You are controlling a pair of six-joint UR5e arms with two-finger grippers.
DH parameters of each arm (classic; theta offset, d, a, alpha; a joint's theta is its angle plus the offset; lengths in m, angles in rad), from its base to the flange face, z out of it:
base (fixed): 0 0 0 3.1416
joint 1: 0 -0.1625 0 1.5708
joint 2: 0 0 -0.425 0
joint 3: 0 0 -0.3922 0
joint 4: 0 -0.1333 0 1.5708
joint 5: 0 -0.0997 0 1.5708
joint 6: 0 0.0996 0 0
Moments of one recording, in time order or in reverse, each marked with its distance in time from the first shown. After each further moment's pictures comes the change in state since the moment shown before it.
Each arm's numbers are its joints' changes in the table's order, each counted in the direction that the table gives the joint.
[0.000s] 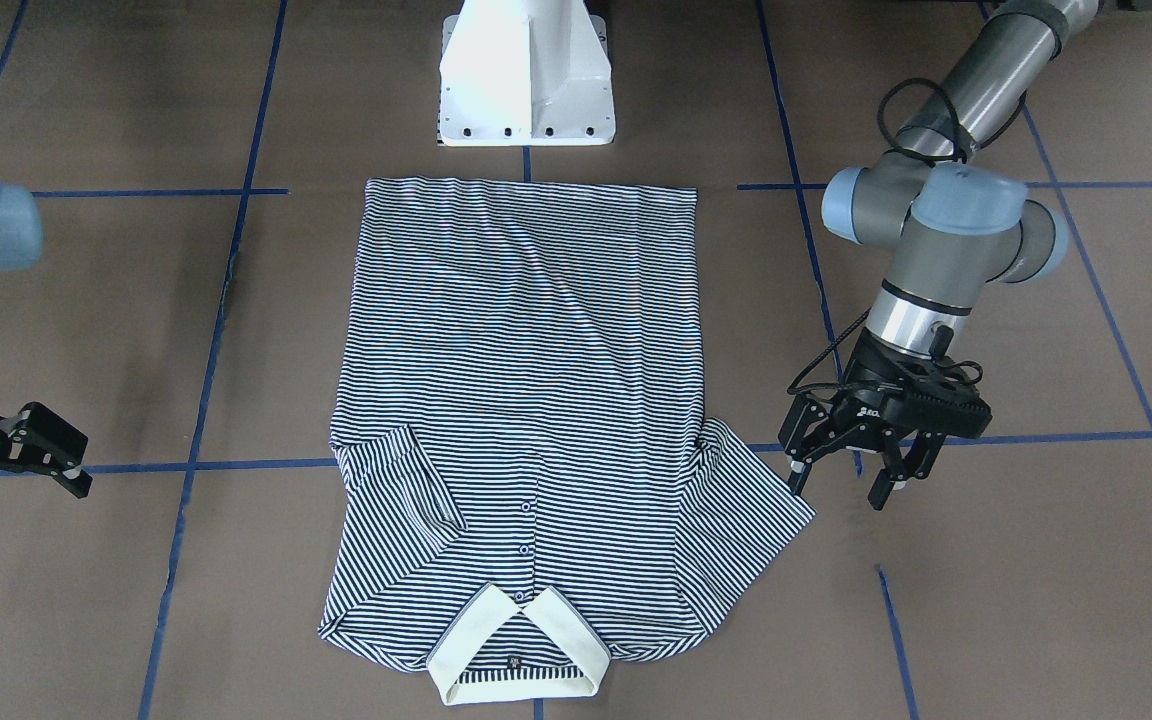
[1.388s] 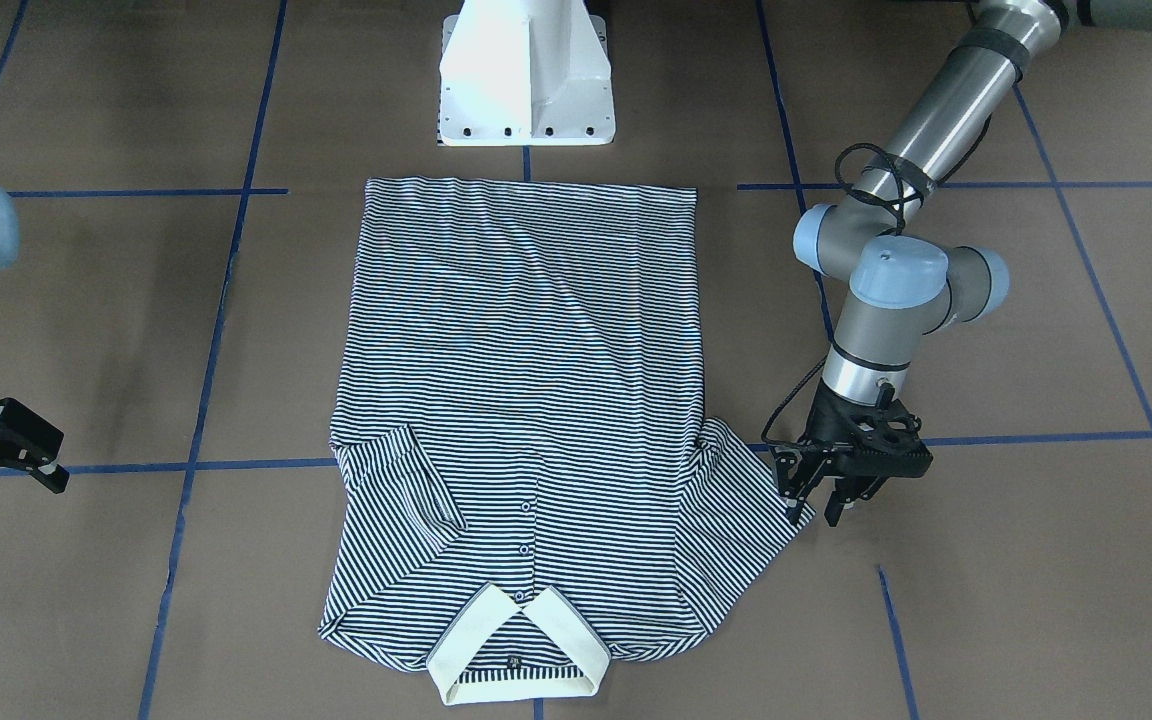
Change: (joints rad) left arm -0.059 0.058 -0.190 0.010 -0.026 -0.050; right arm -0.009 0.019 0.006 -0.016 -0.002 -0.006
